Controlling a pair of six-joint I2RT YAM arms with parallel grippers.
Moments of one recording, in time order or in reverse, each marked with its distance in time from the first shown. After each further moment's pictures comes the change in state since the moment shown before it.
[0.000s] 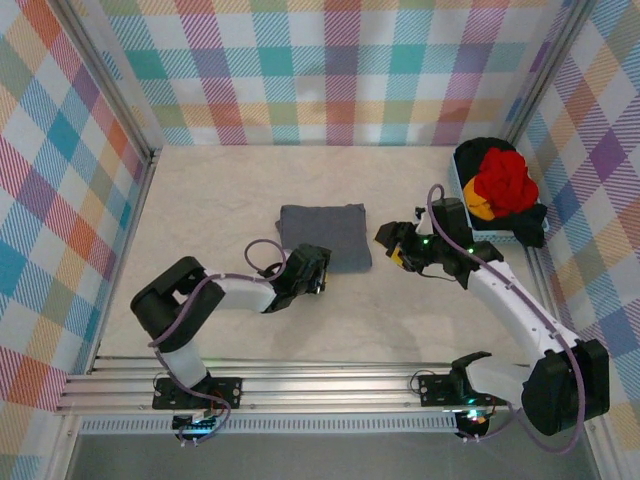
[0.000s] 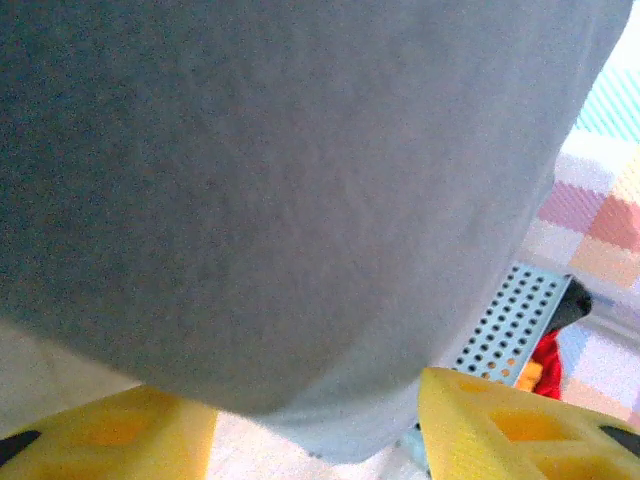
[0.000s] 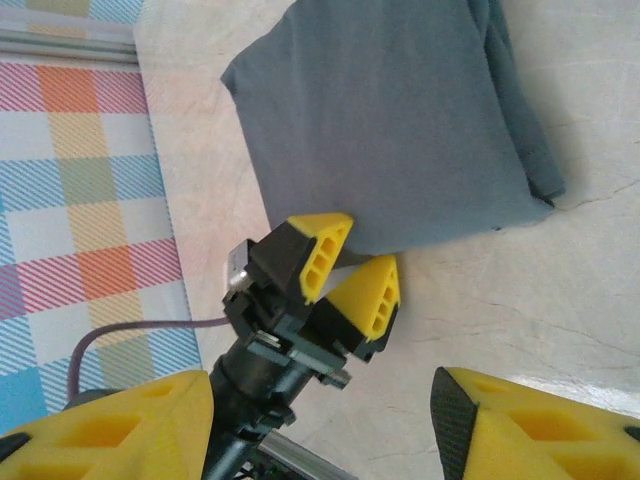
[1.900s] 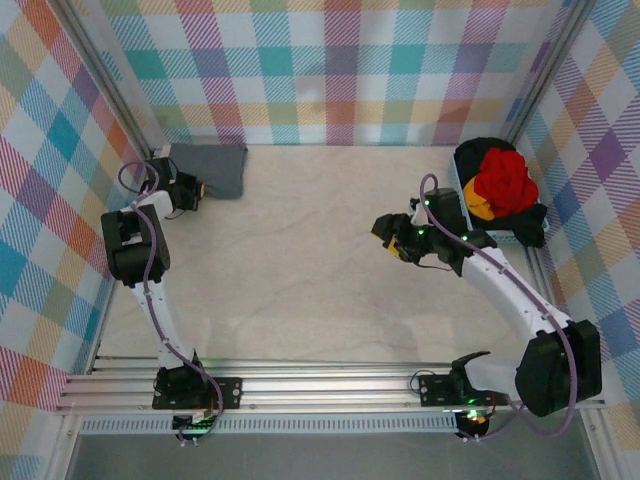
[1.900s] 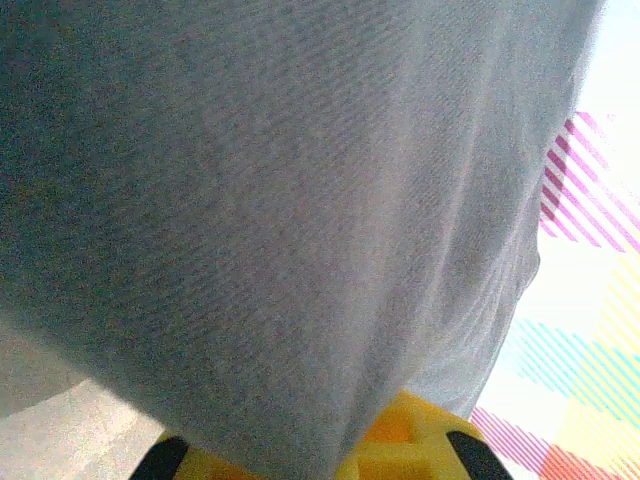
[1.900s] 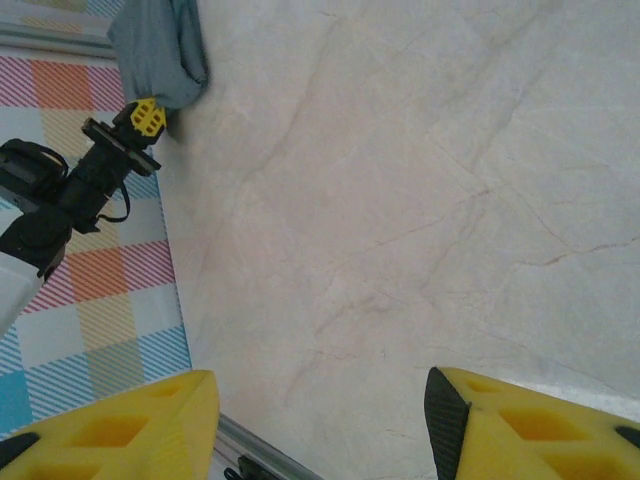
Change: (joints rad) left arm 1.060 0.479 0.828 -0.453 0.584 0.729; right arm 0.000 0.095 0.086 -0.006 0.008 -0.051
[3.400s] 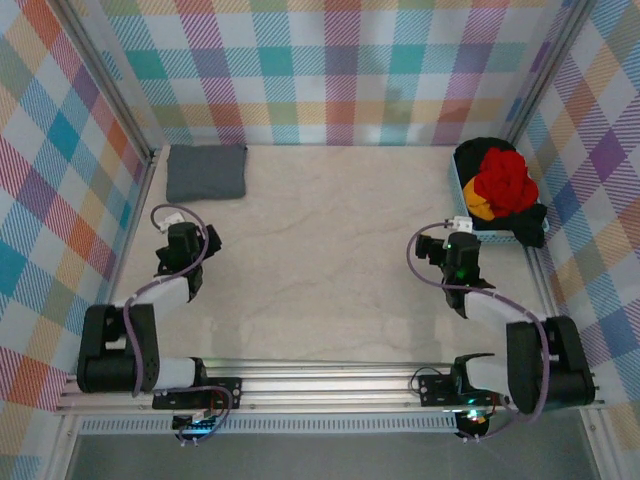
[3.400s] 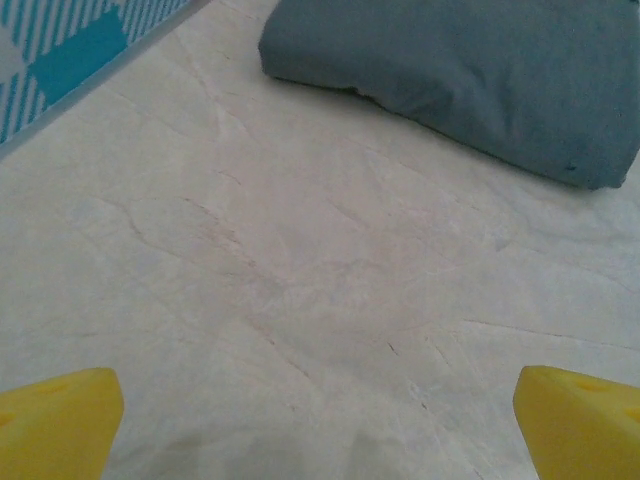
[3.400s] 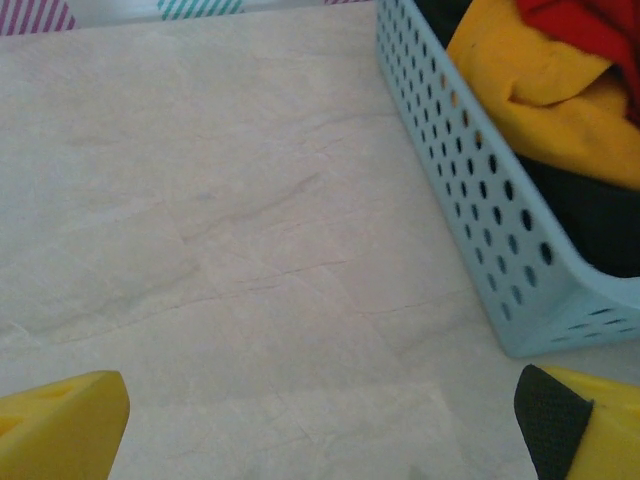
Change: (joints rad) left arm -0.222 -0.838 -1.043 0.366 -0.696 0.851; right arm -0.207 0.034 -0.568 0.885 0.693 -0.777
